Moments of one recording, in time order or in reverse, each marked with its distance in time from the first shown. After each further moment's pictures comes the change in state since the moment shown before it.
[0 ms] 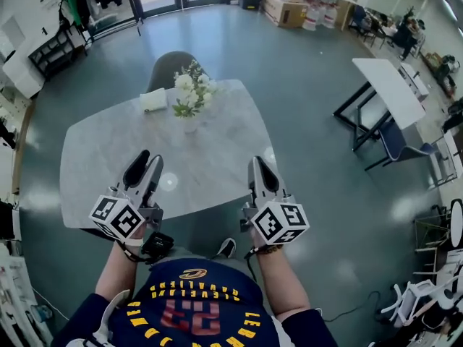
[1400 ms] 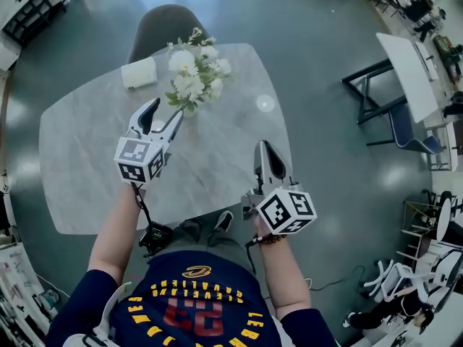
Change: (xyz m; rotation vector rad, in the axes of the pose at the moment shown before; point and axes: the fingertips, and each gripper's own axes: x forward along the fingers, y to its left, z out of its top) left arm 0.200 0.183 -0.102 0.320 0.338 0.055; right arm 0.142 -0.065 -0.072 0.057 0.193 -0.146
